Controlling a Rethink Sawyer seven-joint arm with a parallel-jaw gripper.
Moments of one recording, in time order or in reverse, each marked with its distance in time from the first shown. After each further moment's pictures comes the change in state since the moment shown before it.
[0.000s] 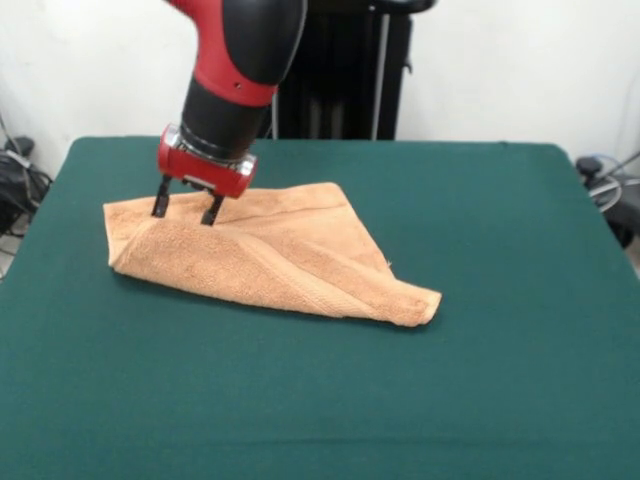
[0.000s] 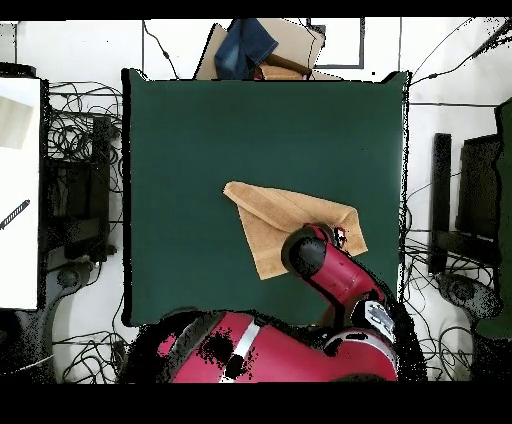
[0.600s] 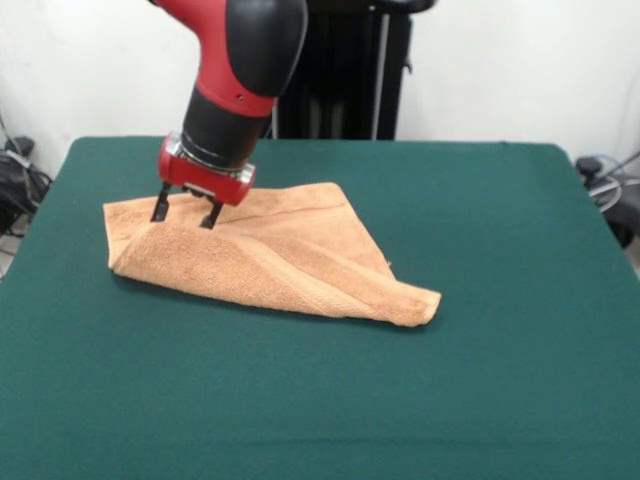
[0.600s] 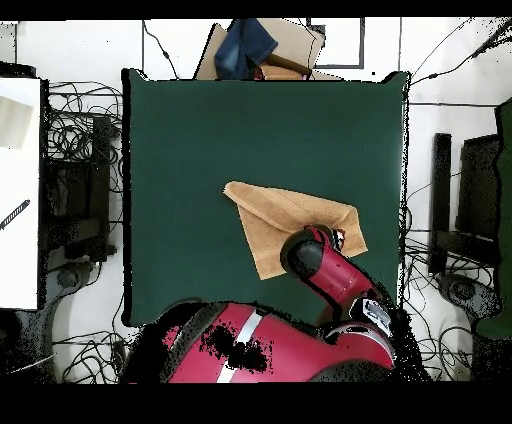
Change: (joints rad) arm 0.005 0.024 0.001 0.000 0.000 -0.043 0.000
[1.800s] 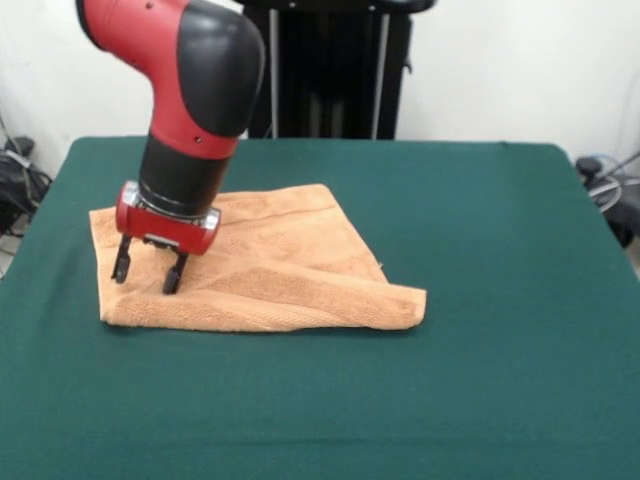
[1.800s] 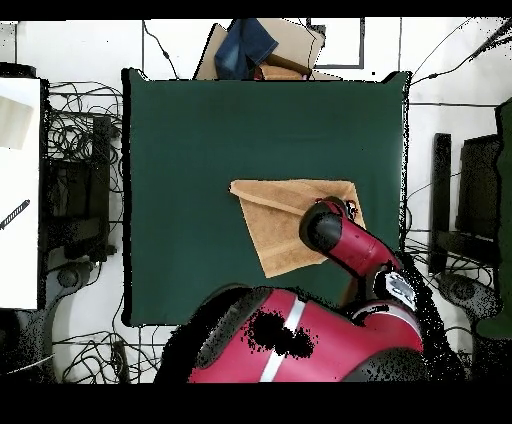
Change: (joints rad) arm -0.098 0.054 0.069 -0.217 -0.117 0.082 0.000
